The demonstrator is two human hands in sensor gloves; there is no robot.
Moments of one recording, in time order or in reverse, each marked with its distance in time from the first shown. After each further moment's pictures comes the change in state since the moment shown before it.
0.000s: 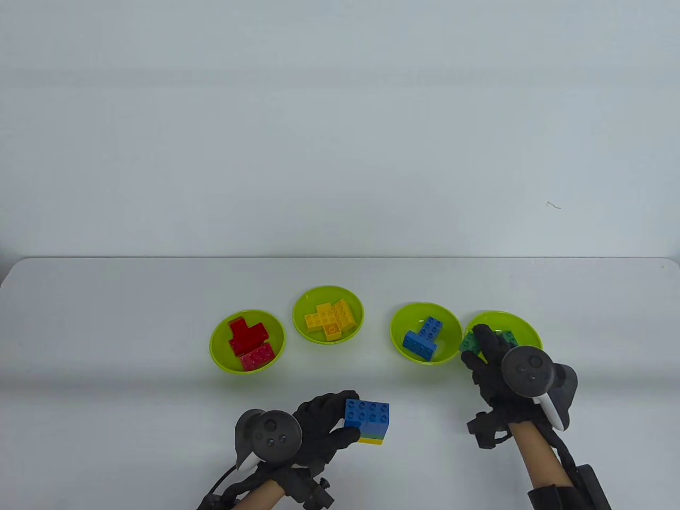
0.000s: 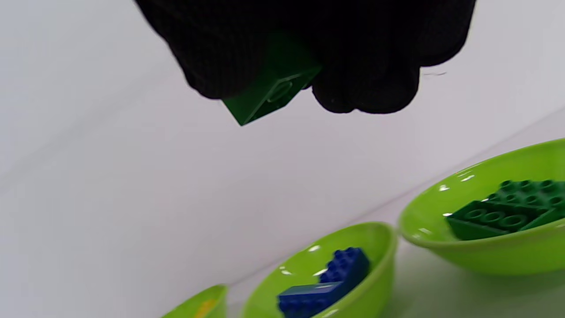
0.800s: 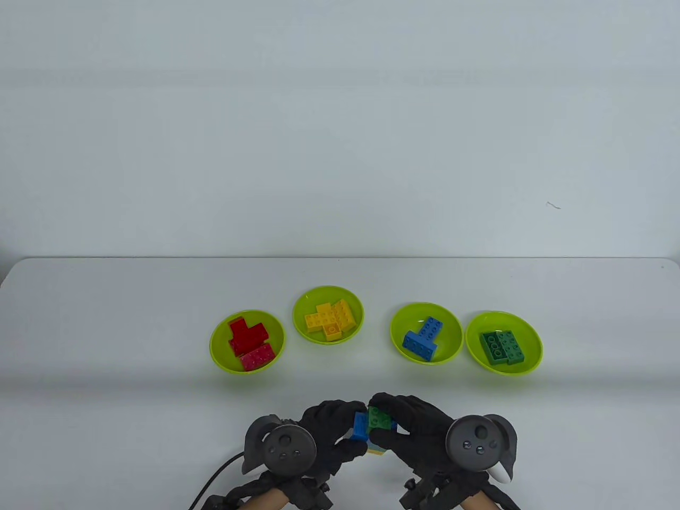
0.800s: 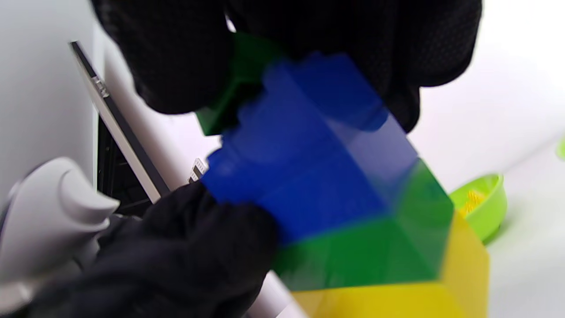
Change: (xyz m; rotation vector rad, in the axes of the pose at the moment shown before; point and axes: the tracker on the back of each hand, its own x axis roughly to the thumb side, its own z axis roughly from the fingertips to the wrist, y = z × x) left_hand 0.025 -0.008 -0.001 -0.038 -0.194 -0.264; right_hand 0.117 0.038 0.100 0.241 -0.459 -0.521
